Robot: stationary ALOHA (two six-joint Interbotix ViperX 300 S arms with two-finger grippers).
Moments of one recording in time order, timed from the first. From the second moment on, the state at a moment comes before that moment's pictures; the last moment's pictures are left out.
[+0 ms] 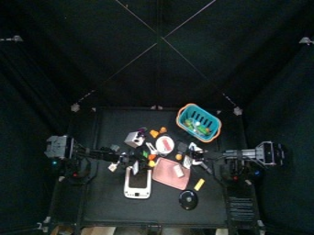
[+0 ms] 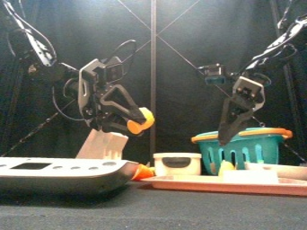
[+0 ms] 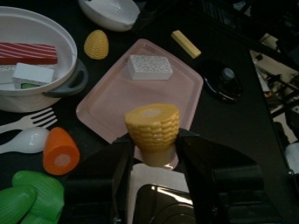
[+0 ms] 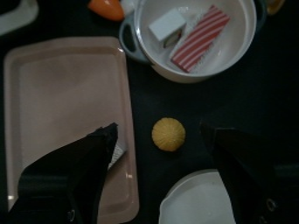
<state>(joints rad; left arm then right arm) 0.08 0.03 0.90 0.26 -0.53 -0.56 -0.17 -0.28 0.94 -0.46 0.25 0.64</state>
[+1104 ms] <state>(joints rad) 0.09 0.04 0.90 0.26 -0.53 -0.56 -0.22 -0.08 0.92 -0.49 0.23 0.64</state>
